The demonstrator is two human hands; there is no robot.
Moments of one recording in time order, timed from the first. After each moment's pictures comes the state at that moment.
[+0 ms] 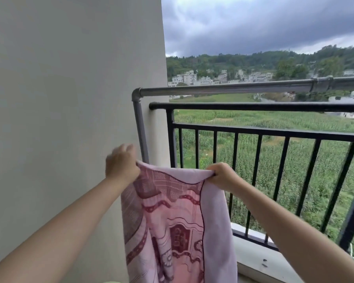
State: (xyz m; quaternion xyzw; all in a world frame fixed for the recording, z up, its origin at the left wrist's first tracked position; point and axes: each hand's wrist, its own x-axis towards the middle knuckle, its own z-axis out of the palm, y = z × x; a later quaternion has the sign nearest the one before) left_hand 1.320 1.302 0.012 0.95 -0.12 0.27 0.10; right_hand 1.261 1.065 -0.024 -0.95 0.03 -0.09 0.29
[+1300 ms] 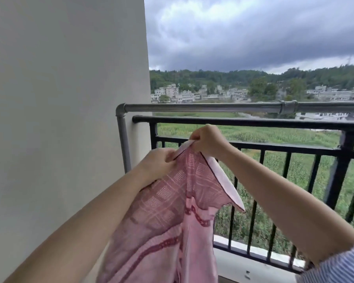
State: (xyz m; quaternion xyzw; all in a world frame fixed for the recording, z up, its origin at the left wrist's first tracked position) left_hand 1.291 1.223 0.059 0.86 -0.36 0.04 0.36; right_hand 1.255 1.075 0.098 -0.94 0.01 -0.27 0.19
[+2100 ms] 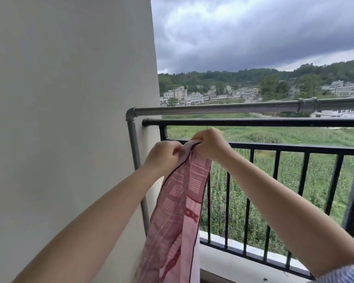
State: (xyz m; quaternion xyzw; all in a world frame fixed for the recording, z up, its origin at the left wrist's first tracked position) left_hand 1.304 1.221 0.073 0.87 -0.33 0.21 0.31; right_hand 1.268 1.090 0.094 -0.92 0.00 -0.29 0.28
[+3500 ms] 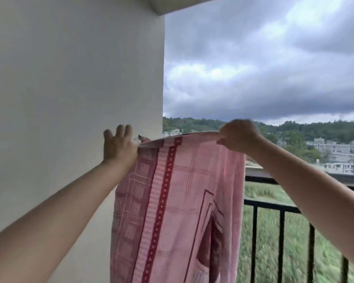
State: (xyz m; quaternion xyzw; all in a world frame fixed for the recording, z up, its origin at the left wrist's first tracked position) left_hand 1.397 1.311 0.188 0.87 -0.11 0.48 -0.08; right_hand 1.290 1.070 0.243 -0.89 0.08 -0.33 -0.29
